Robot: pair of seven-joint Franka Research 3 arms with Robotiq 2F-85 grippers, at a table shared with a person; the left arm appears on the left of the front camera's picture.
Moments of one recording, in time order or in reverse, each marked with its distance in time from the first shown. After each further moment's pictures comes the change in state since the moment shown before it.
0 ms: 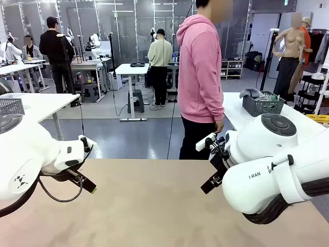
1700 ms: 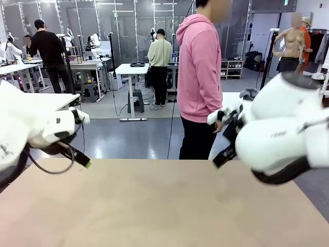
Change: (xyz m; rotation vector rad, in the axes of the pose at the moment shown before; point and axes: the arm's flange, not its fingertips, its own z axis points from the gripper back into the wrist) left arm 0.044 0.027 0.095 0.036 -0.070 0.021; right arm 0.044 -0.058 0.105 -0.026 0.001 -0.042
